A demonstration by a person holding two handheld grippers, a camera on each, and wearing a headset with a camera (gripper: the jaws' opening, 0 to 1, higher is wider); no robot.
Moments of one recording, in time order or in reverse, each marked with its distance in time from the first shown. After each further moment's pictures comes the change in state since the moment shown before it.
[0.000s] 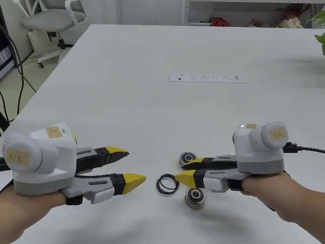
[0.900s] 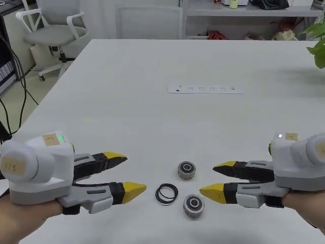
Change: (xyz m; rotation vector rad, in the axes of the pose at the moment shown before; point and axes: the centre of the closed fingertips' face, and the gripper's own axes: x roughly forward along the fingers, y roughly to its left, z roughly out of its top) left arm -0.010 -0.013 0.015 0.028 -0.016 0.003; right arm -0.063 -0.001 -0.002 -0.089 -0.023 -0.090
